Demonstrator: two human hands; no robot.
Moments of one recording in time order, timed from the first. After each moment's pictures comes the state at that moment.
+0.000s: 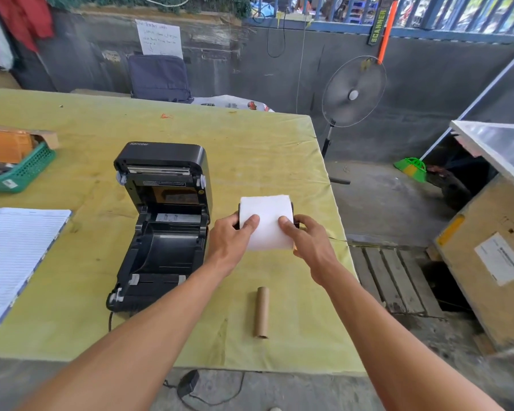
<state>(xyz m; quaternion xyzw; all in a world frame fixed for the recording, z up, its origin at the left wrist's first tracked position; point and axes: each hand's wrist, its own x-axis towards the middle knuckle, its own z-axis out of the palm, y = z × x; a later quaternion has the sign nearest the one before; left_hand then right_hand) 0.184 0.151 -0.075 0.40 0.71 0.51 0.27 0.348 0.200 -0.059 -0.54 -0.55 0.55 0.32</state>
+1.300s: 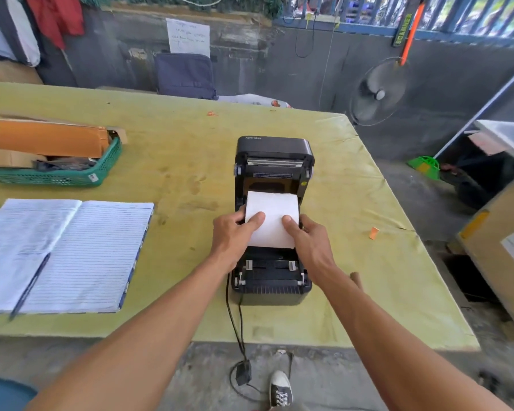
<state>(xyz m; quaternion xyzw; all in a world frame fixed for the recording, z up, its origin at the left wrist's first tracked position) -0.023 0.042 -0.075 0.37 0.64 0.57 0.36 0.132 0.070 -0.057 -0.53 -0.57 0.50 0.37</state>
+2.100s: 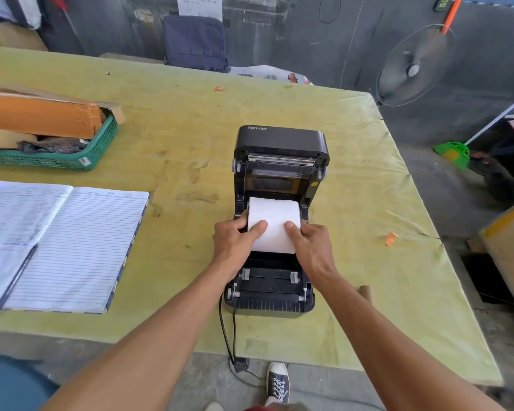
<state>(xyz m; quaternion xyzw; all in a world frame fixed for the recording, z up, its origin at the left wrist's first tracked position) -0.025 0.079 -0.114 0.34 0.69 0.54 0.36 0.126 0.126 -0.094 -0.55 -0.63 0.45 0.30</state>
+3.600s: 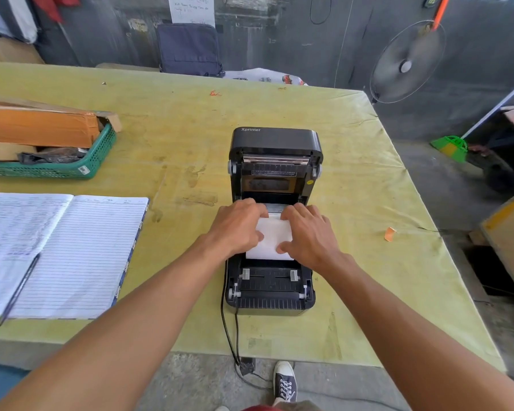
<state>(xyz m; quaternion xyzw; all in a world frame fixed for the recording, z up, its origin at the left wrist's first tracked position) -0.038 0.099 -0.067 0.68 0.72 0.11 0.11 0.129 0.143 -0.080 -0.46 -0.88 0.10 0.07</state>
